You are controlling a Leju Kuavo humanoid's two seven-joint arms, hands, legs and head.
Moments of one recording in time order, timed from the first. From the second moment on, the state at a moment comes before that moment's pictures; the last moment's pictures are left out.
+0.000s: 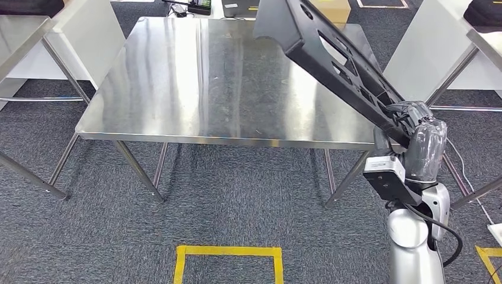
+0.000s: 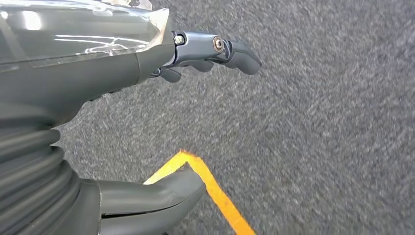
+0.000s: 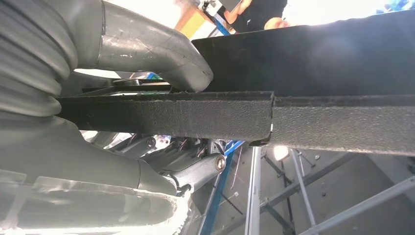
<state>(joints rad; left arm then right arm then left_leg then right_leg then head) -0.12 -0.12 1.21 -0.21 -0.64 0.37 -0.45 -0.13 -0.07 -0.12 -1.56 0.66 -0.21 -0.39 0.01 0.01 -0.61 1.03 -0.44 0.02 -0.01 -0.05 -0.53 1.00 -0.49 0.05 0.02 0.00</state>
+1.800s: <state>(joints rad) -0.11 -0.12 1.20 -0.21 -0.65 0.34 -0.42 -0.16 -0.12 -0.10 -1.47 0.66 -0.21 -0.39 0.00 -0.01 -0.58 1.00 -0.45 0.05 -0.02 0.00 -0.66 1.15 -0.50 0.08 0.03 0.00</state>
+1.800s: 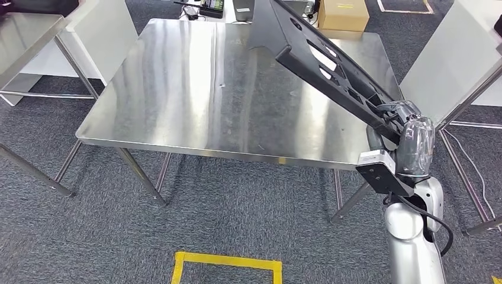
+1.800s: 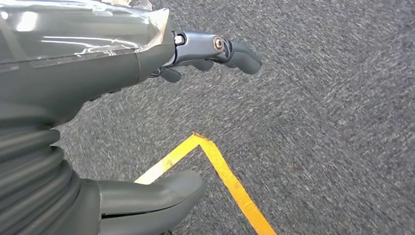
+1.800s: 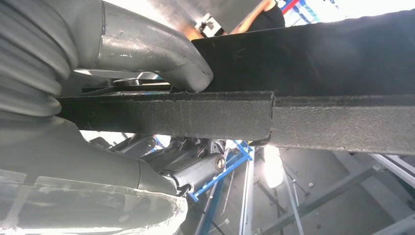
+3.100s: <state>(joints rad) -0.11 -0.12 1.19 -0.21 -0.66 0.35 -0.42 -0.10 -0.13 -0.12 -1.52 0.67 -0.23 -0.36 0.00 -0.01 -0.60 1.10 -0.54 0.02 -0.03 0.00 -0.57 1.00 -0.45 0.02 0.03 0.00</state>
